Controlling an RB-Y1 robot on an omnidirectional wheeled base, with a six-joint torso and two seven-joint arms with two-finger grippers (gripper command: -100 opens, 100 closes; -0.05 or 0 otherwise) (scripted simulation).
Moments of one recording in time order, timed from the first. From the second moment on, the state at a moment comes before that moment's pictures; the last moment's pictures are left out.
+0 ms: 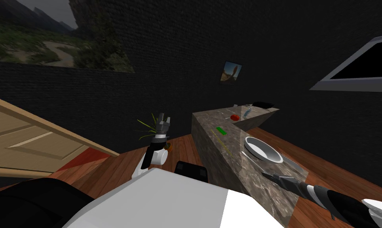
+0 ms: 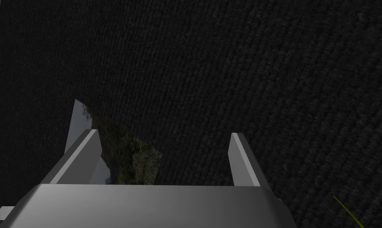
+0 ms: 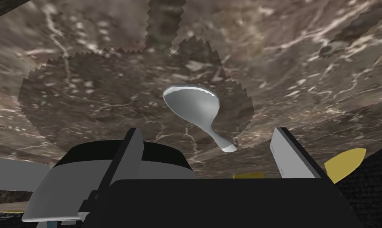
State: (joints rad) left arm 0.48 -0.02 -0.06 -2.25 0.06 -0.42 0.01; right arm 0.49 -1.65 0.45 -1.39 0.35 -0.45 -0.20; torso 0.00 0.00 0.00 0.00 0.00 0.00
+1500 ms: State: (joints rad) left arm 0.48 -0.02 -0.06 -2.25 0.06 -0.42 0.01; right arm 0.30 -1.40 0.31 -1.01 0.76 -0.68 -0.40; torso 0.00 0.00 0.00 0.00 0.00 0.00
